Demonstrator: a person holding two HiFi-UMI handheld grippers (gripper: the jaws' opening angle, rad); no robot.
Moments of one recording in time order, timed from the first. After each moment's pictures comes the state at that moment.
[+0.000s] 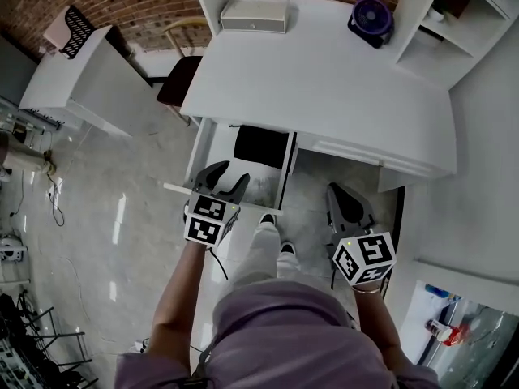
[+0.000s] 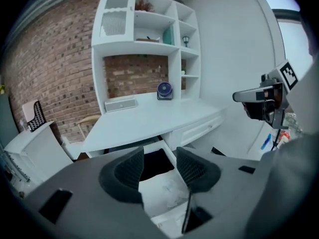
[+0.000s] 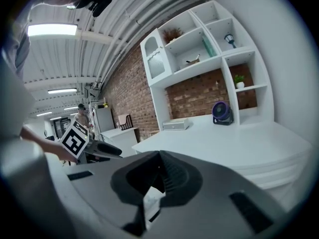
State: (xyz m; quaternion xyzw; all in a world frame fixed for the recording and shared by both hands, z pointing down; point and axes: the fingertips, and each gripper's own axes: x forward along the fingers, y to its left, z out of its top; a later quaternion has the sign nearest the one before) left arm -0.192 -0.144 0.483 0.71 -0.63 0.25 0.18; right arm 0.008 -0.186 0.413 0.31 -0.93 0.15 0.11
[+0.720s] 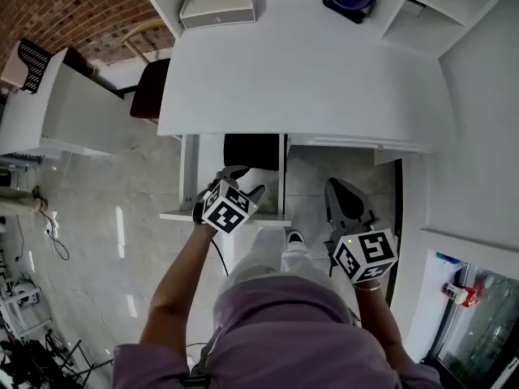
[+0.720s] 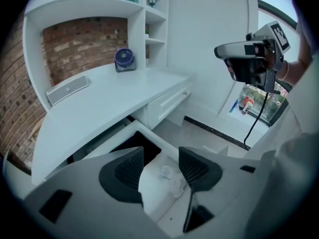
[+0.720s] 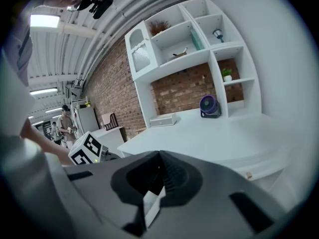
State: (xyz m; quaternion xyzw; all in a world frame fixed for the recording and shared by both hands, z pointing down) left arm -0.167 -0.198 0.585 0.80 -0.39 0.41 0.21; right arm -0.020 -0.223 0.438 0.39 -0.89 0.19 0.13
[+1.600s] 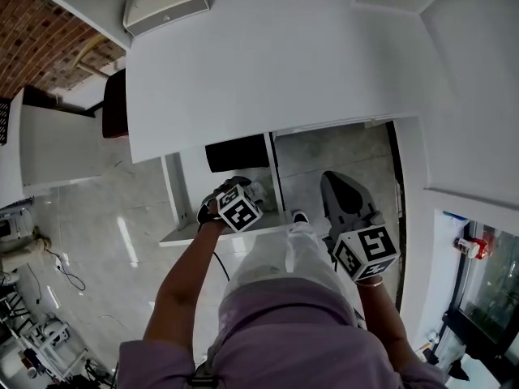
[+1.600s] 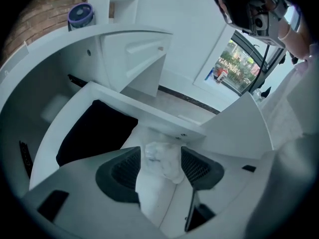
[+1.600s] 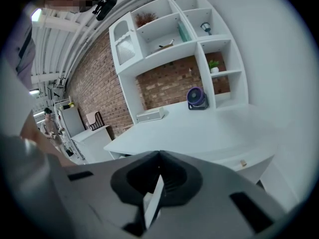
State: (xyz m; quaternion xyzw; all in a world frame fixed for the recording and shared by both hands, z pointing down) left arm -0.145 -0.175 0.713 0.79 -0.17 0.53 0.25; right arm -0.022 -0.252 0.471 0.45 -0.85 0.24 0.16
